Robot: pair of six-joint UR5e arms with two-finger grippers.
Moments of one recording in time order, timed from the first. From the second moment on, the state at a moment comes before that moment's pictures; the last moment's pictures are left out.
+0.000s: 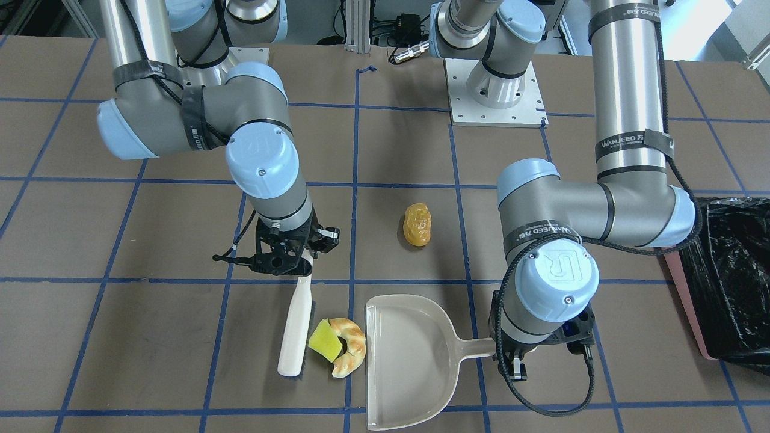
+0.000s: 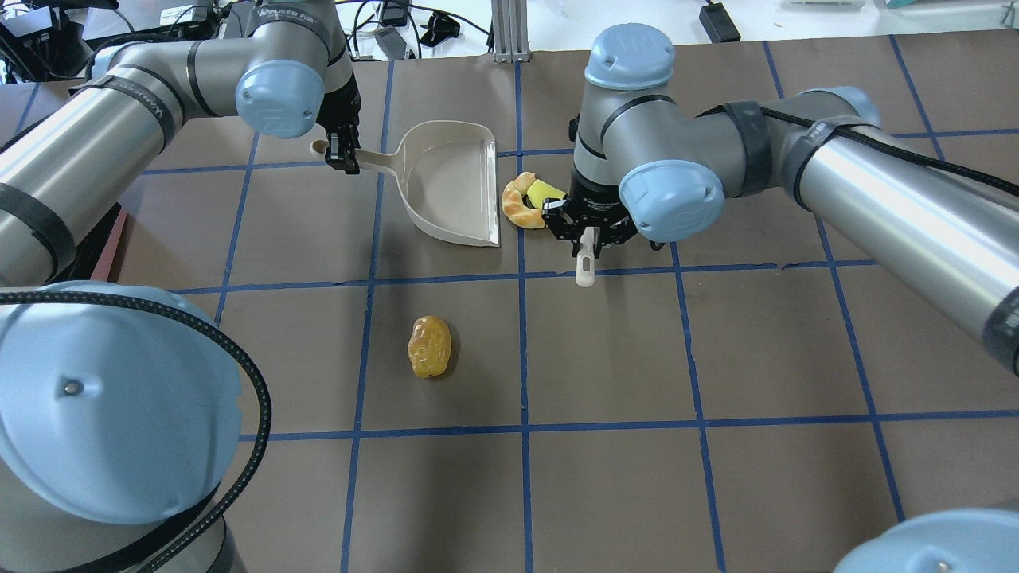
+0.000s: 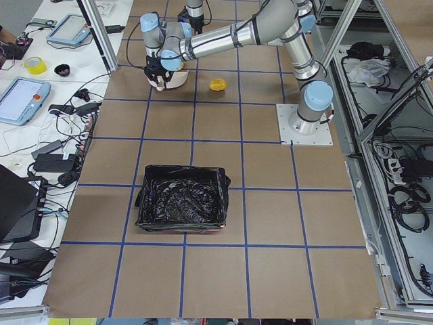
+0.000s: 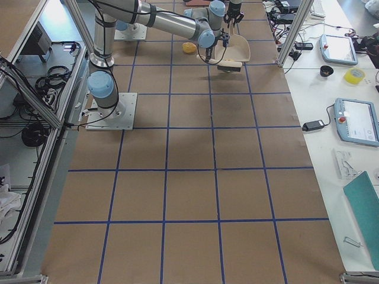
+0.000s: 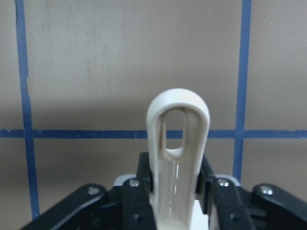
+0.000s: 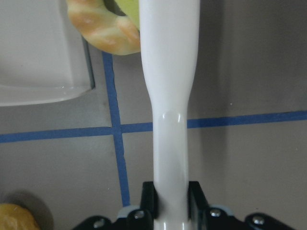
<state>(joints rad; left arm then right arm) -1.63 -2.18 -1.32 -1.20 1.69 -1.64 1.86 -1.17 1.65 -2.00 -1.50 0.37</state>
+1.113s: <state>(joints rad) -1.66 -2.21 -1.42 -1.04 1.64 -1.60 1.92 -1.15 1.59 -2.01 -1.36 0.46</state>
